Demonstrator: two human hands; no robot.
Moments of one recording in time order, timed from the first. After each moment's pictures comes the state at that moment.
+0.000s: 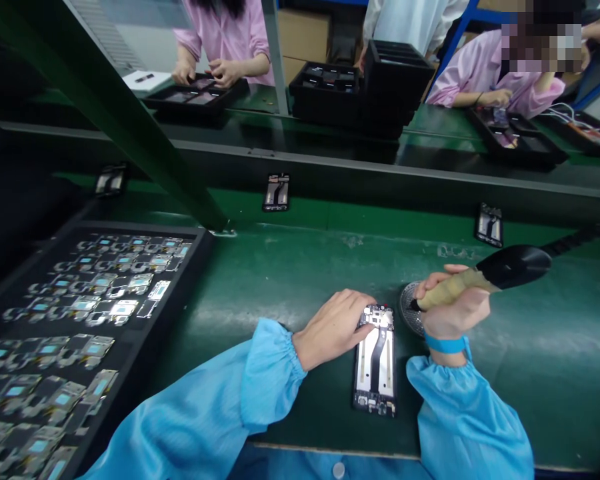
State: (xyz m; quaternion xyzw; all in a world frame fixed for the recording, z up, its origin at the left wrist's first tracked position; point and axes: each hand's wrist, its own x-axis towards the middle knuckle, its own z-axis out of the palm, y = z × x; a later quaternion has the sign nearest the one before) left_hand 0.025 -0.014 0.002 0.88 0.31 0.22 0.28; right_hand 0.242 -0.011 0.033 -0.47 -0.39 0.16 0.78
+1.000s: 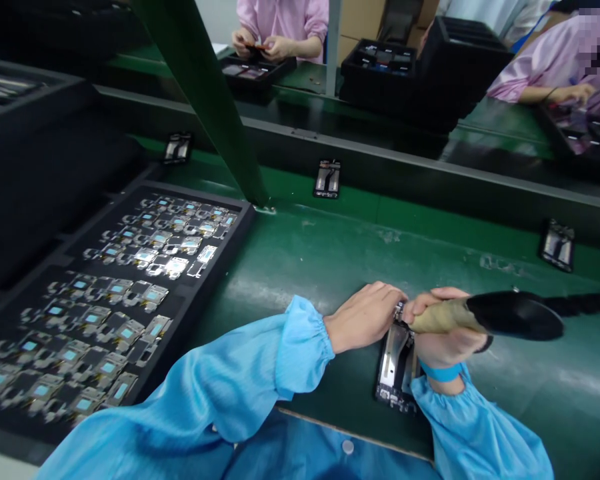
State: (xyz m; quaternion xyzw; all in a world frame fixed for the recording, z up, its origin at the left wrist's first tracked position) left_hand 0.027 -0.011 0.006 0.88 0.30 0.23 0.29; right_hand 0.174 -0.039 0.026 -0.37 -0.47 0.34 0.72
